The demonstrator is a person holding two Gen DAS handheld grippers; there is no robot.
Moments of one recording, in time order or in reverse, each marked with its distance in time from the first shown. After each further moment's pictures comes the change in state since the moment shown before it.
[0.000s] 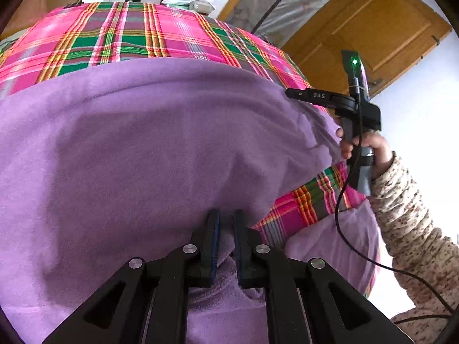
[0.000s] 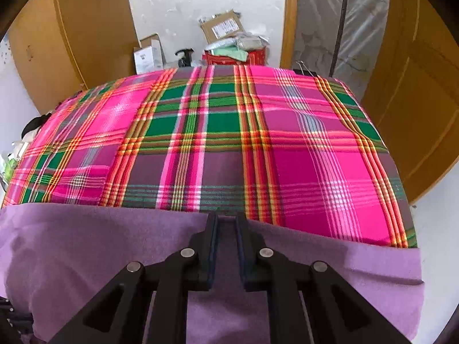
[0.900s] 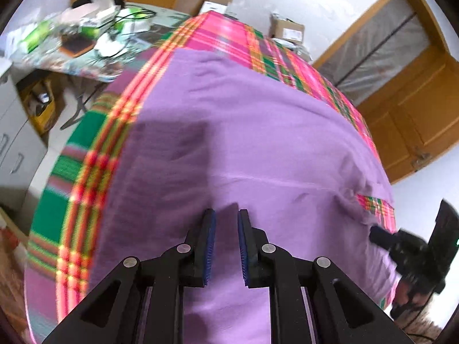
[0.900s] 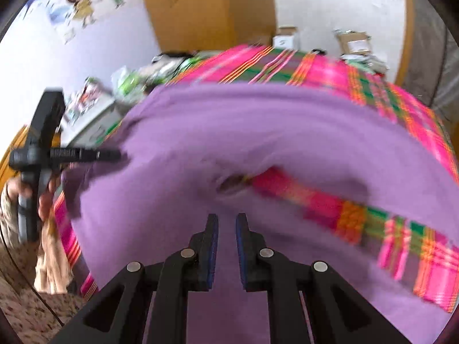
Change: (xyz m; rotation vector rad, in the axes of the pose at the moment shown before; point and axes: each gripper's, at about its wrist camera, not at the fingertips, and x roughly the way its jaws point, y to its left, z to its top) left arm -0.132 0.120 -0.112 -0.350 -0.197 0.230; right arm -0.145 0.196 -0.195 -0.397 0.054 0.419
